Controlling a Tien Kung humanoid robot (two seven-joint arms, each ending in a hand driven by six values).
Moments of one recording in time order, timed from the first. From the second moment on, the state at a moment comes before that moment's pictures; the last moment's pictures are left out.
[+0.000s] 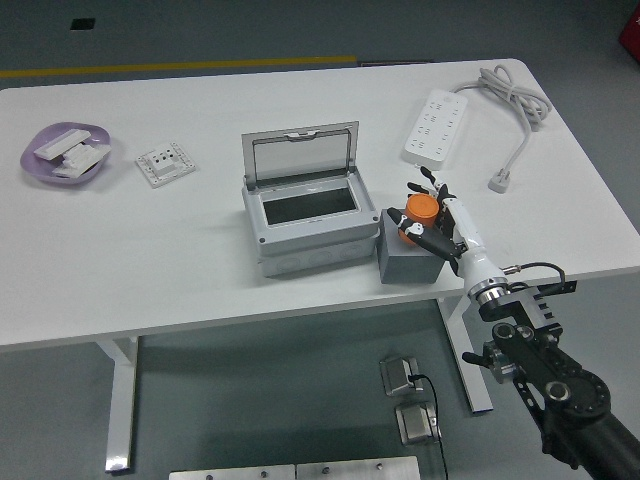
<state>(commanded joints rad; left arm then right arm) 0.05 0.09 -1.32 -0.18 0.91 0.15 0.24 0.24 -0.09 1.15 1.05 -1.26 -0.15 0.35</state>
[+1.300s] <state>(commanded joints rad) 0.04 0.09 -1.32 -0.18 0.88 0.13 0.21 0.29 -0.10 1.10 1.07 -1.21 -0.28 0.41</state>
